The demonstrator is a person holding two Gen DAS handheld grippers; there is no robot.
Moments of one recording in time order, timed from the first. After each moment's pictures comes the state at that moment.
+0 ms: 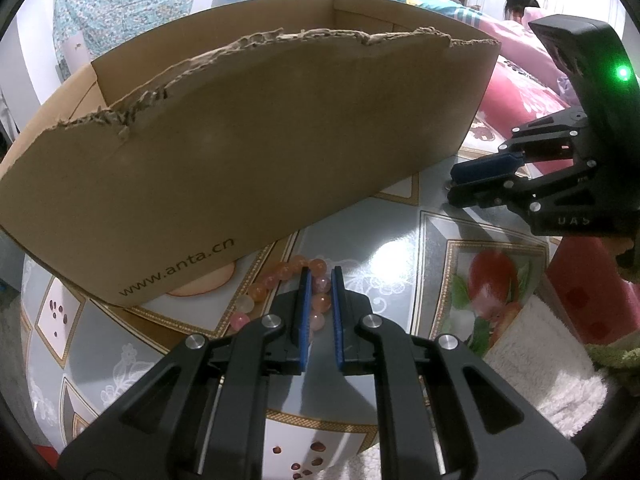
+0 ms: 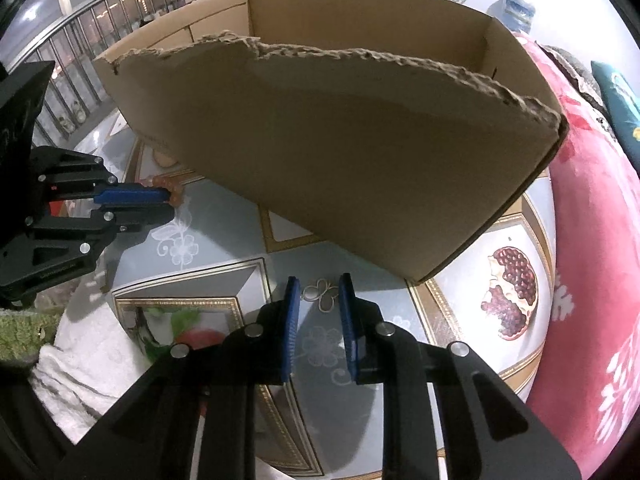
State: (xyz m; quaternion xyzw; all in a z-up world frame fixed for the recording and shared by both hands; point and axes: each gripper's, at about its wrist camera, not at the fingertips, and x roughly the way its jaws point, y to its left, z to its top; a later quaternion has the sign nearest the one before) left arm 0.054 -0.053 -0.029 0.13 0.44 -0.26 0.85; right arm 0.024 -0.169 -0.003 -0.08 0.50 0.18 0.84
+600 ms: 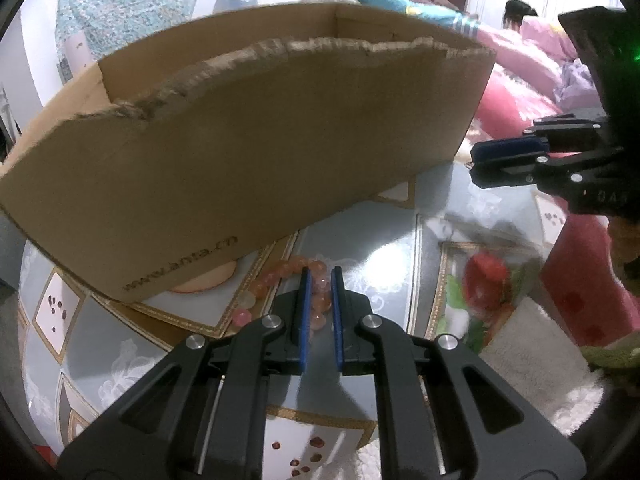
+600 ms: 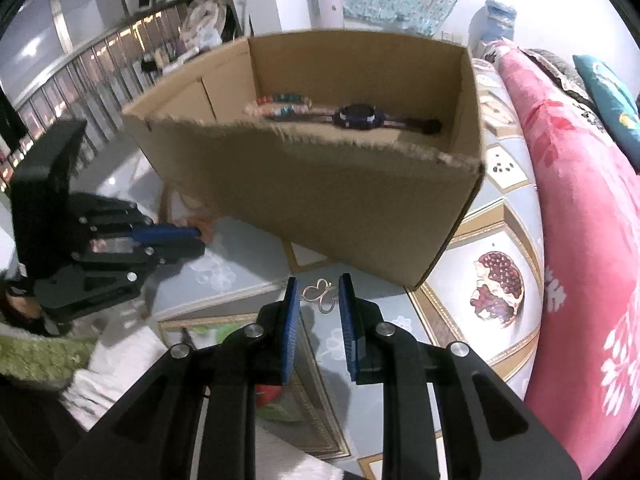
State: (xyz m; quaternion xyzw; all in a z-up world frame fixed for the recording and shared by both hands) left arm 0.049 -0.041 -0.023 0.12 0.42 -0.27 0.86; right arm -0.001 -0.191 0.039 -0.02 0.45 0.19 0.87
